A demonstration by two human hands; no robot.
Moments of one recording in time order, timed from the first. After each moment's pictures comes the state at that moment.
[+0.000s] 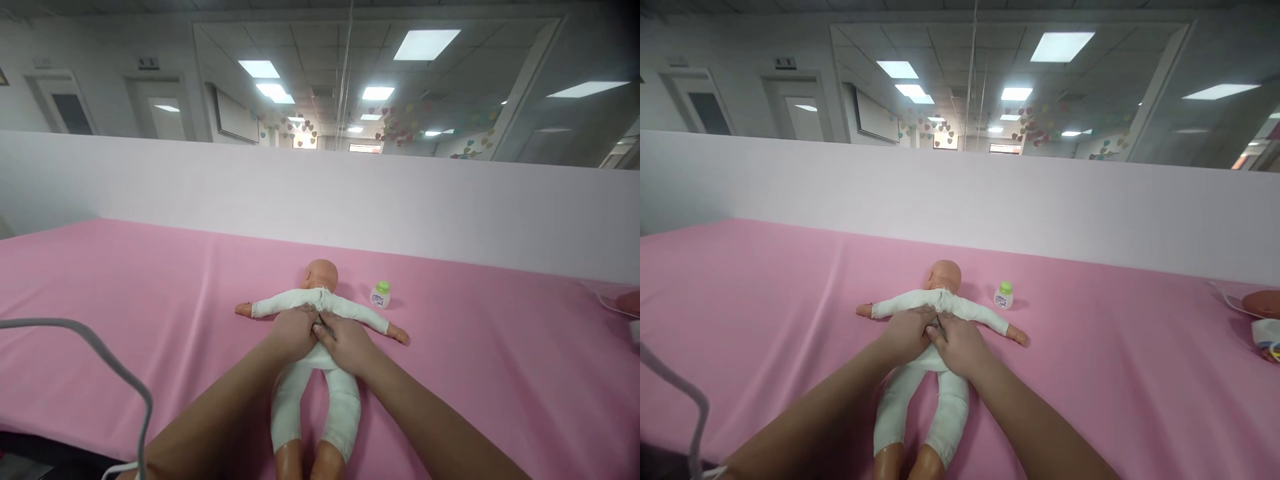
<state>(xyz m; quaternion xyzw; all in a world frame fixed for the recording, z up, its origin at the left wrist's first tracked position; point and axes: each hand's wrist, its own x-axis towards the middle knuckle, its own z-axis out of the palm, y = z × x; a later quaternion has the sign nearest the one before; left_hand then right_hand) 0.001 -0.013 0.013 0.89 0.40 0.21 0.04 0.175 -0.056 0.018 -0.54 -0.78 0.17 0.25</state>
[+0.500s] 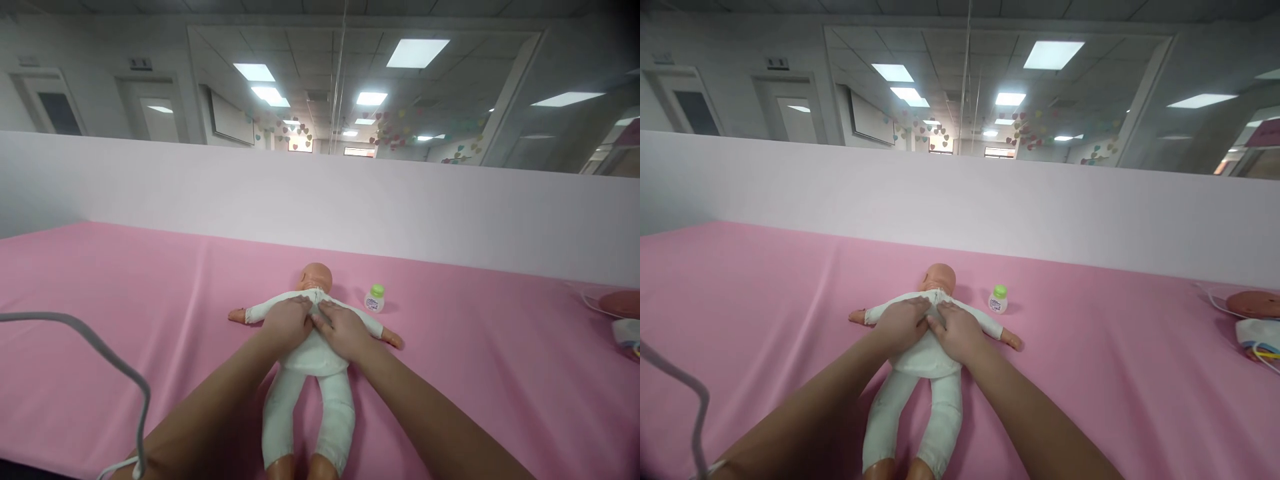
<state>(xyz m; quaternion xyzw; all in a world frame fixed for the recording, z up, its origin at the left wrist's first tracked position) 0.002 0.012 0.026 0.87 0.46 0.17 0.00 0.189 -0.022 0.010 -0.57 -0.77 0.13 0.26</state>
